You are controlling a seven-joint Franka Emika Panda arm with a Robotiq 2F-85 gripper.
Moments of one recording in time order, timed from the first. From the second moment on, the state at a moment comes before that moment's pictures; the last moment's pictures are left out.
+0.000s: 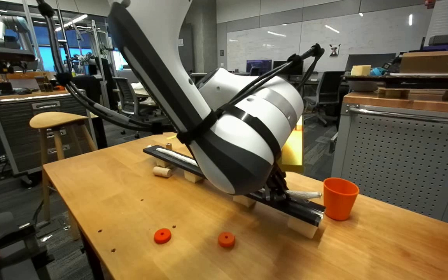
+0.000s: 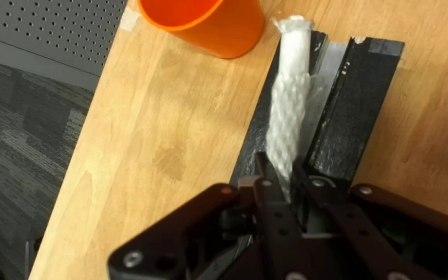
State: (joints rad) arm -0.43 0.71 -0.15 -1.75 -1.94 3.30 -0.41
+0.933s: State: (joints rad) arm -0.43 0.71 -0.15 -1.74 -1.94 3.17 -0.41
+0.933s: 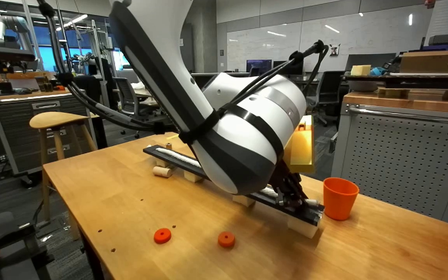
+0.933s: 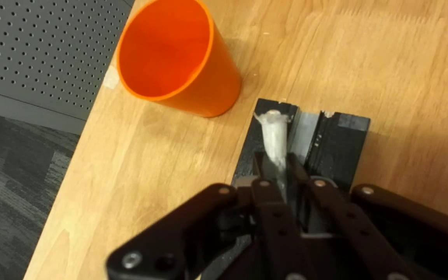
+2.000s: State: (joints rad) arm -0.40 0.71 -0.18 -1.74 -1.93 3.15 -0.39
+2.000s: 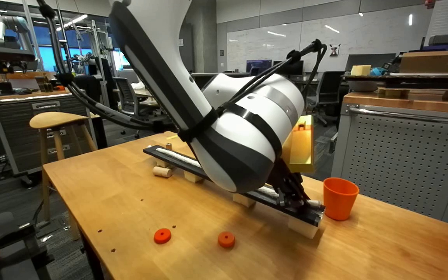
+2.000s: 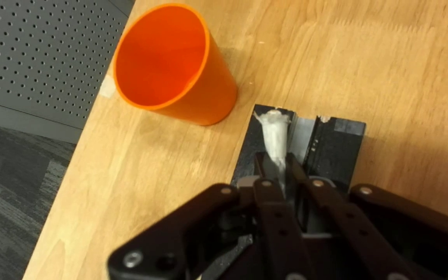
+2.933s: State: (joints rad) arm -0.38 0.68 -0.19 -1.76 -1.93 3.15 -0.38
